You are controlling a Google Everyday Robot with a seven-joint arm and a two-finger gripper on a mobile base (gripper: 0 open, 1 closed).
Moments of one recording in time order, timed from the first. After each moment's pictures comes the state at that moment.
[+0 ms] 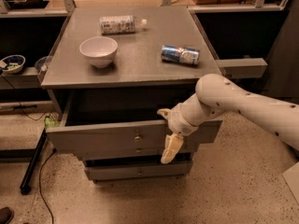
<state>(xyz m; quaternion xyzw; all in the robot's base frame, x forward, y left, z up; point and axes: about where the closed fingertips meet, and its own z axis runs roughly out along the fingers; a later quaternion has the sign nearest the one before) 0.543 -0.042 0.661 -0.69 0.66 0.19 0.24</state>
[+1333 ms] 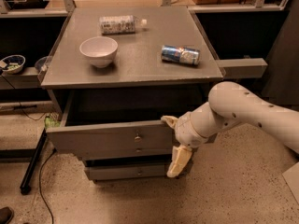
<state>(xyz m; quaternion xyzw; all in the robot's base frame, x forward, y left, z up) 0.491 -0.053 0.679 -0.69 0.64 0.20 0.26</state>
